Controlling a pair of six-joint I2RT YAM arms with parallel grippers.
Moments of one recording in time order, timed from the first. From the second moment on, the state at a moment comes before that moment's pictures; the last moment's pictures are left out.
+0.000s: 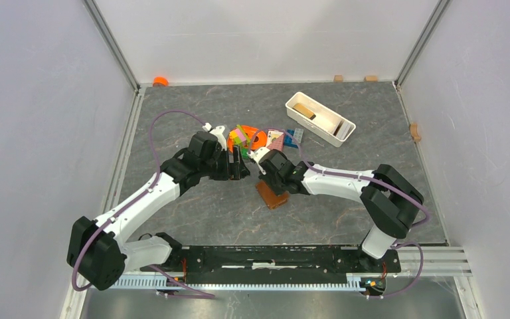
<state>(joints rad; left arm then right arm) -0.56 1.17 0.84 -0.42 0.17 -0.51 0.92 1.68 0.98 -0.29 0.18 0.08</state>
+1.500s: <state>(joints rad) -0.70 1.49 0.63 0.03 0.02 -0.93 0.92 1.65 0.93 -0.23 0.08 0.16</state>
